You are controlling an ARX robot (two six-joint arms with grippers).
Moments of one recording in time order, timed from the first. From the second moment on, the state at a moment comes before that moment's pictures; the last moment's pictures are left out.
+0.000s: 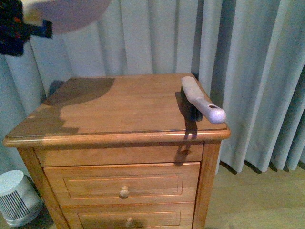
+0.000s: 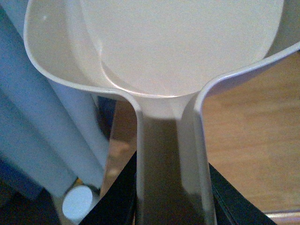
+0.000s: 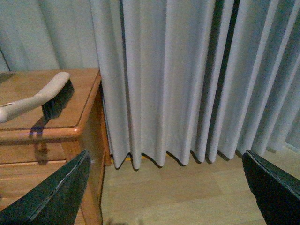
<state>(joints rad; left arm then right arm) -0.21 1.44 0.89 0.40 -0.17 0.18 0.00 0.00 0.02 0.00 0.00 0.00</state>
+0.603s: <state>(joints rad) 0.06 0.23 0.22 0.37 0.11 0.05 0.00 0.00 0.02 0.00 0.00 0.00</state>
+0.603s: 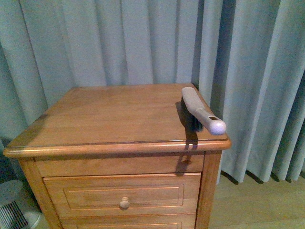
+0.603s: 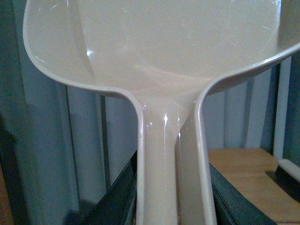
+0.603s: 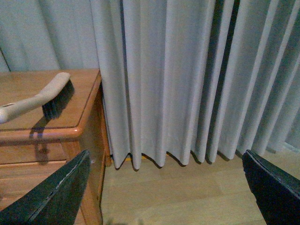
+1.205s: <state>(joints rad) 0.09 0.22 0.19 0.39 0.13 0.00 0.33 0.93 0.59 0.00 0.16 0.09</state>
